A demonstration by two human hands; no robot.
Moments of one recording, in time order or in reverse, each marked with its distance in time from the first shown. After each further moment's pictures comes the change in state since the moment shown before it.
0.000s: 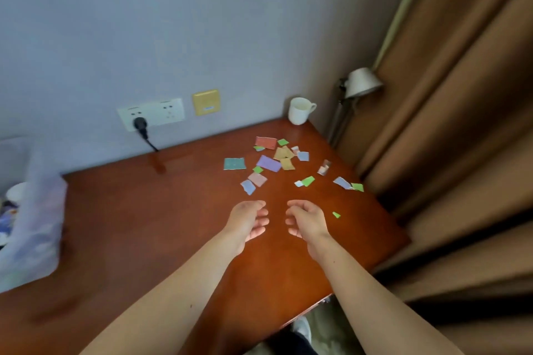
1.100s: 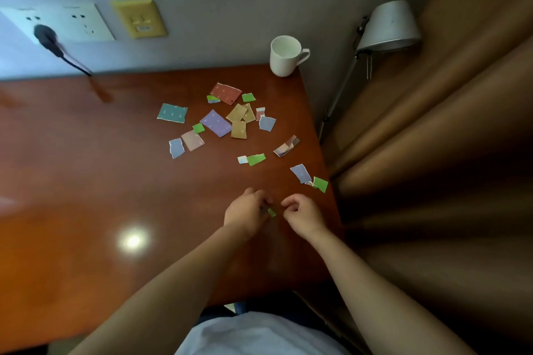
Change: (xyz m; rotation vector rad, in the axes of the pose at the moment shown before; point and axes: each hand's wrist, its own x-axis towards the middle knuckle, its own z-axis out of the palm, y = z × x) left_hand 0.146 -0.070 0.222 1.071 0.128 0.297; right_hand 0.227 0.053 -0.163 -0.676 -0.452 -0.051
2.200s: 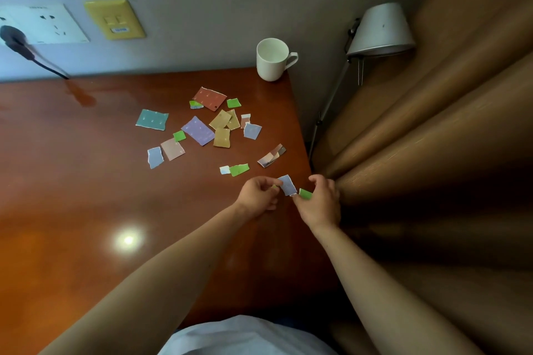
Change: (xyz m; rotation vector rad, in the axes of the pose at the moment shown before) left_hand 0.057 0.062 -0.012 -0.906 -0.106 -0.231; right_hand 0.048 0.010 -0.053 -0.248 0.396 -0.013
